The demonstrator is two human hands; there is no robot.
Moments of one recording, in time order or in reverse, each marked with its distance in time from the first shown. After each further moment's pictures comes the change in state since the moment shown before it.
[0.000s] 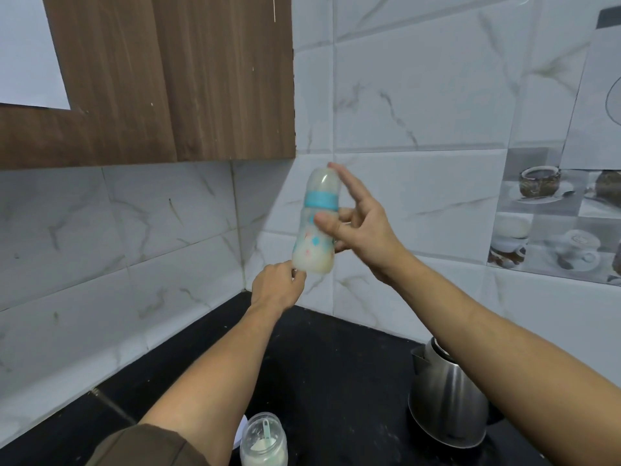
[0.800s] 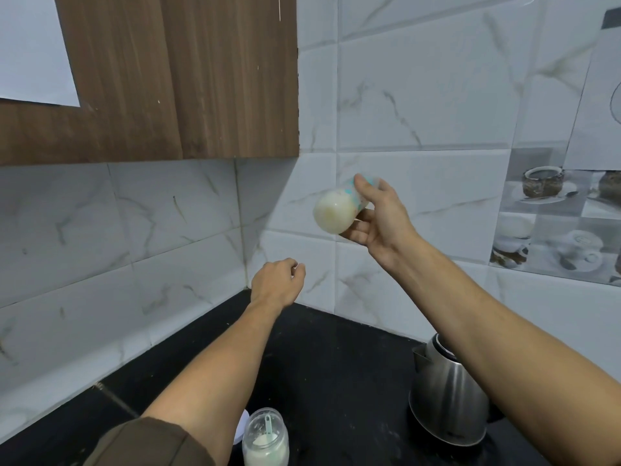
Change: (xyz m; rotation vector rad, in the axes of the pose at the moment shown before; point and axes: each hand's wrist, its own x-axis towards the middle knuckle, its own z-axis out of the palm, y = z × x) left_hand 0.002 -0.009 0.003 -0.013 0.032 0.007; right_hand 0.019 -0.001 -0.014 0.367 0.328 0.285
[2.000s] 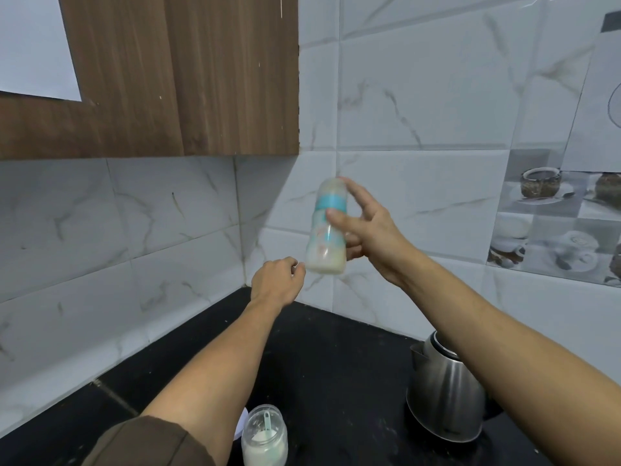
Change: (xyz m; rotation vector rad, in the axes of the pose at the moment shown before) left_hand -0.004 0.001 -0.005 0.033 -0.026 0.000; right_hand -0.015 0.014 -0.005 -0.343 -0.221 -0.097
